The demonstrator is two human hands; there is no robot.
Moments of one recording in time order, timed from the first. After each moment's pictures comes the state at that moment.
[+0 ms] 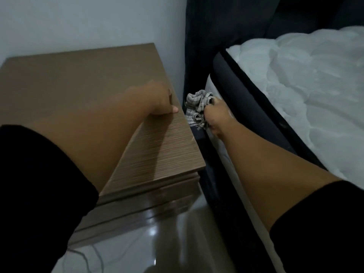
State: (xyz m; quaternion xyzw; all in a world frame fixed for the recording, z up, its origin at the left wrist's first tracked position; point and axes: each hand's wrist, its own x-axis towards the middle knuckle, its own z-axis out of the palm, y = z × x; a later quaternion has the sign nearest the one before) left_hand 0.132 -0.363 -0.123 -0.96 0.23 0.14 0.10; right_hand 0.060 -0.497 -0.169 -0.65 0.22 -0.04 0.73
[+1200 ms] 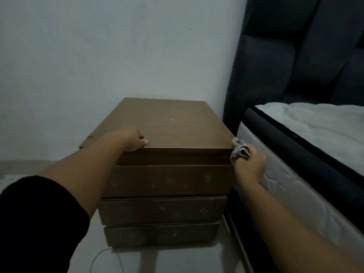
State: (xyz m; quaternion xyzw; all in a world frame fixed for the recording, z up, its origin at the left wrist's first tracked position) left_hand -0.058 -0.115 -0.137 -1.00 0.03 0.05 0.01; right_hand -0.114 -0.396 -0.206 -0.79 0.23 -0.33 0.45
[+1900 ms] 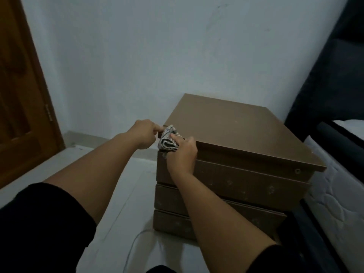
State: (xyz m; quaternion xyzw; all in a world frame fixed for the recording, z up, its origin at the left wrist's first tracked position) left_hand -0.110 0.029 -0.158 -0.98 -0.04 -0.06 -0.17; right_hand -0.120 -0.091 -0.210 -0.84 -0.06 -0.17 0.51
